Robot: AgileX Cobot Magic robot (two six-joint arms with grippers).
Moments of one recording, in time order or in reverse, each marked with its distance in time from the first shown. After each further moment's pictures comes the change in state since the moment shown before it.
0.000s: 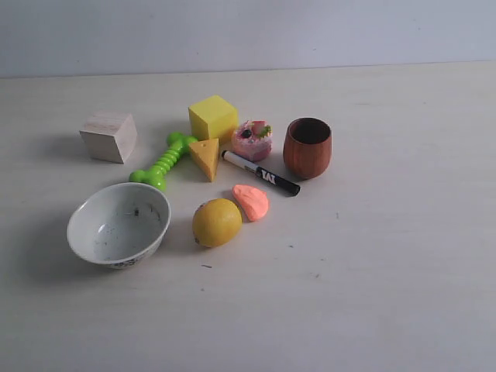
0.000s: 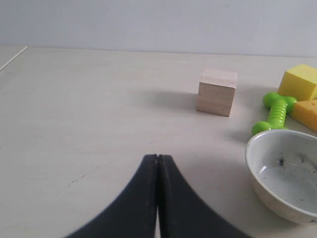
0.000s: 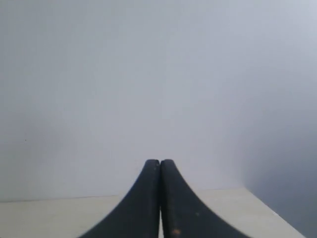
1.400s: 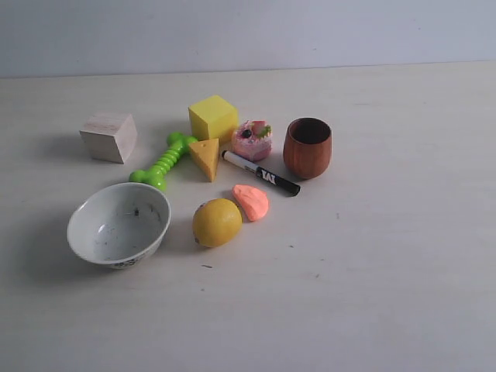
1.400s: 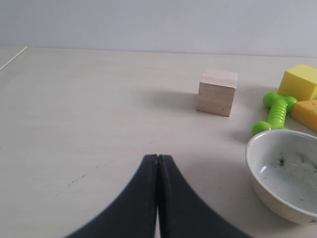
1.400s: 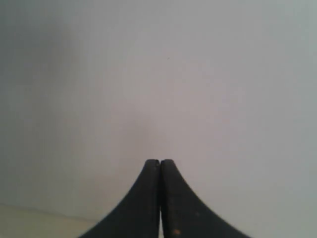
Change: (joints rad) left arm 0.000 0.000 0.000 0.000 0.000 0.000; right arm 0.000 0.306 -0.427 -1.502 -0.298 1.581
